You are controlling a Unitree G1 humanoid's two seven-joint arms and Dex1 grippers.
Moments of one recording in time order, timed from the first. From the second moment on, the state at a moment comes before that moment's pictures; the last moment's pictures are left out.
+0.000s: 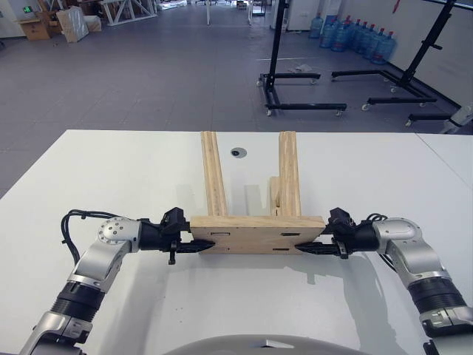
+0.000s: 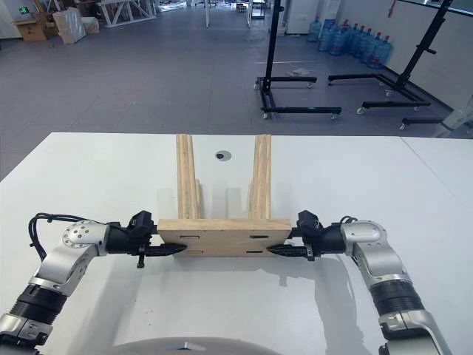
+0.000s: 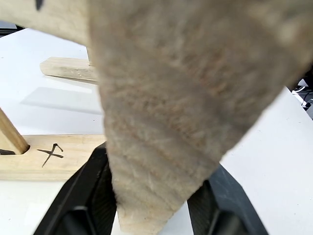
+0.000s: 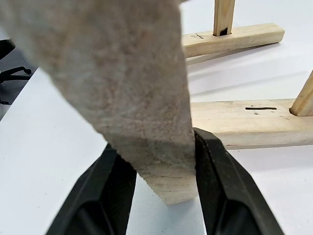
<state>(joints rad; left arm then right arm) -0.14 0.59 -0.19 0.05 -0.34 0.10 -1.26 -0.17 -0.68 0.06 0.28 0.36 0.07 1.47</state>
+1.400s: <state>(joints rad) -0.24 0.19 0.22 -0.45 -1.44 0.48 0.28 0.13 -0.32 -0.12 -0.67 1.94 0.43 -0.17</state>
